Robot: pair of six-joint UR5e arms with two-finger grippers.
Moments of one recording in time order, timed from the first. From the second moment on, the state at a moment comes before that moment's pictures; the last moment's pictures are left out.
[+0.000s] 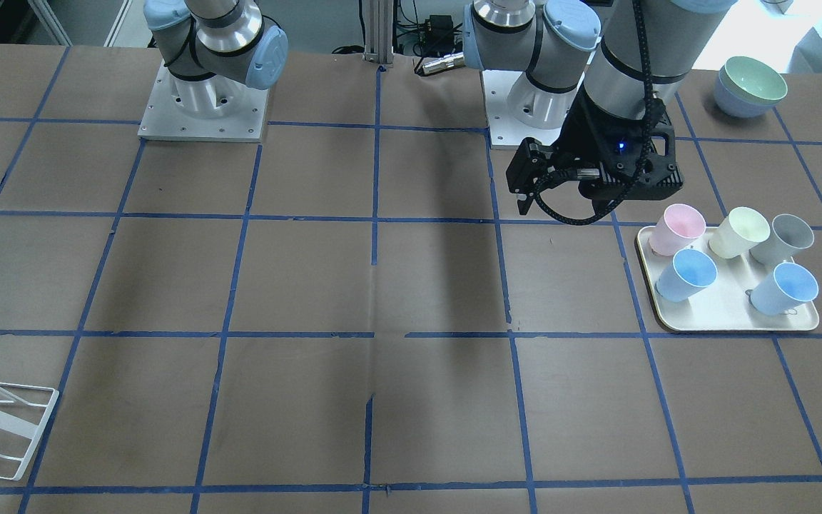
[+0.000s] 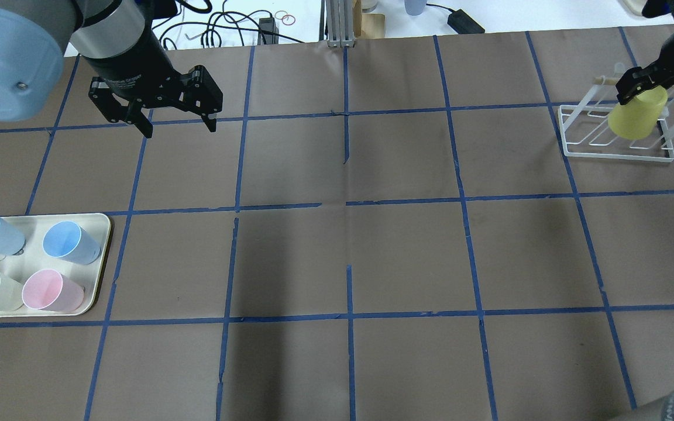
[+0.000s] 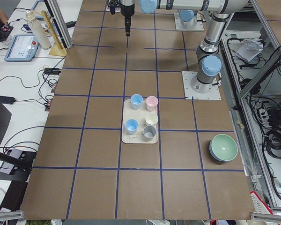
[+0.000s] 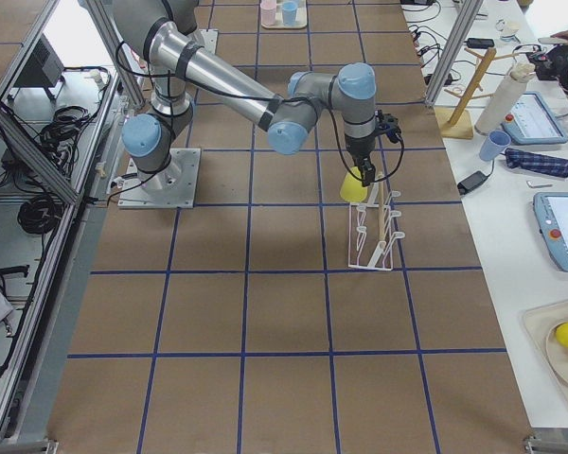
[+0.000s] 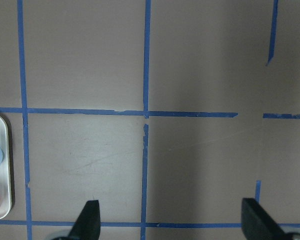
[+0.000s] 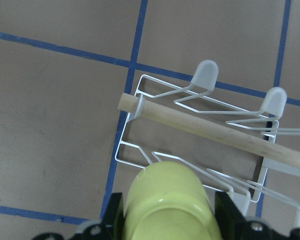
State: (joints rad) left arm -1.60 -1.64 -1.51 -1.54 1.55 -0.07; right arm 1.13 -1.28 1.62 -2.16 -1.55 -0.65
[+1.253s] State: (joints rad) left arm -1.60 -1.64 -1.51 -1.54 1.55 -0.07; right arm 1.11 -1.21 1.62 -2.16 -1.53 -0.65
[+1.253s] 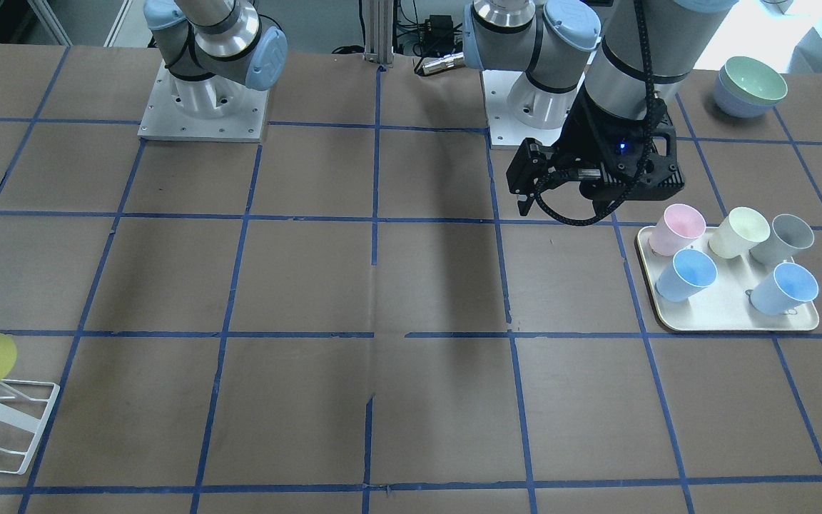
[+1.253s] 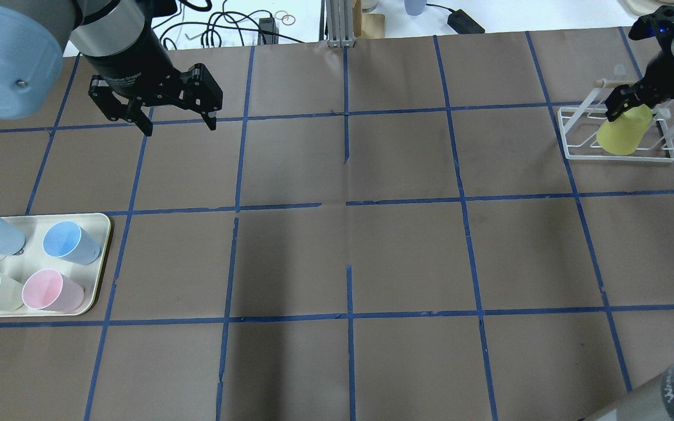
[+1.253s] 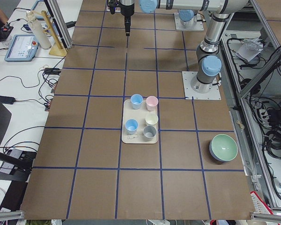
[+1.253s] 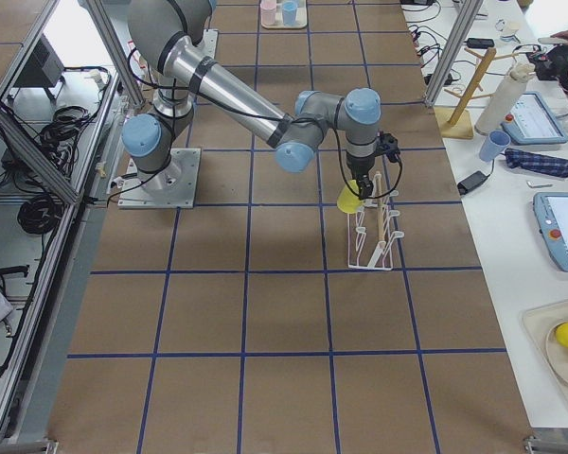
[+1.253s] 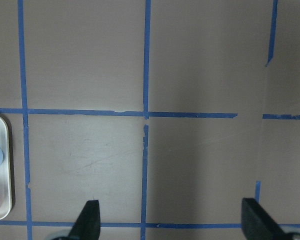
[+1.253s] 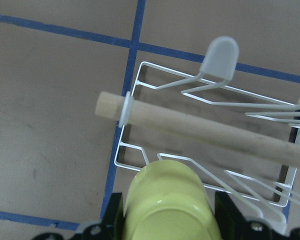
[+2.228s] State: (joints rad) left arm -1.59 -1.64 -1.50 -1.54 1.55 -0.07; right arm 1.12 -1.40 1.62 -1.89 -1.54 -0.60
